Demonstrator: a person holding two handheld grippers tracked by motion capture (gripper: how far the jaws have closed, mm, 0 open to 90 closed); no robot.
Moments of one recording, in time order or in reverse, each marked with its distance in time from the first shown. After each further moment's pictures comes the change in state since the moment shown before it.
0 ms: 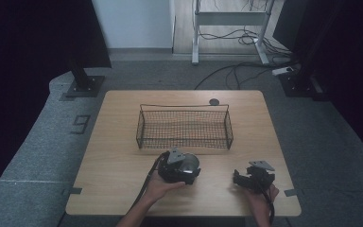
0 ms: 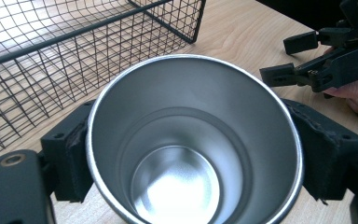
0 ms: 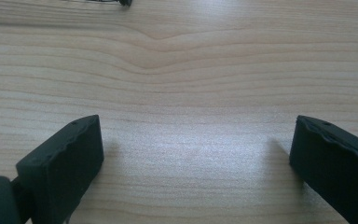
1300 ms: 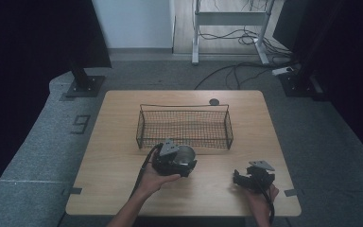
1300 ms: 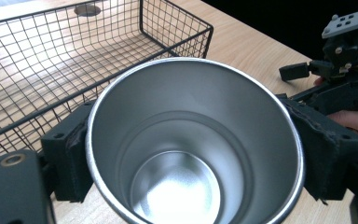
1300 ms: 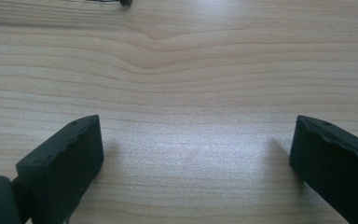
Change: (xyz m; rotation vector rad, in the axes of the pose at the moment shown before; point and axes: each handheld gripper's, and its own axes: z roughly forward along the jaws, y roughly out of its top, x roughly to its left) left arm 0.010 0.025 -0.026 -0.050 0.007 -0.010; right arm 0.000 0.000 0.000 0.000 0.000 0.000
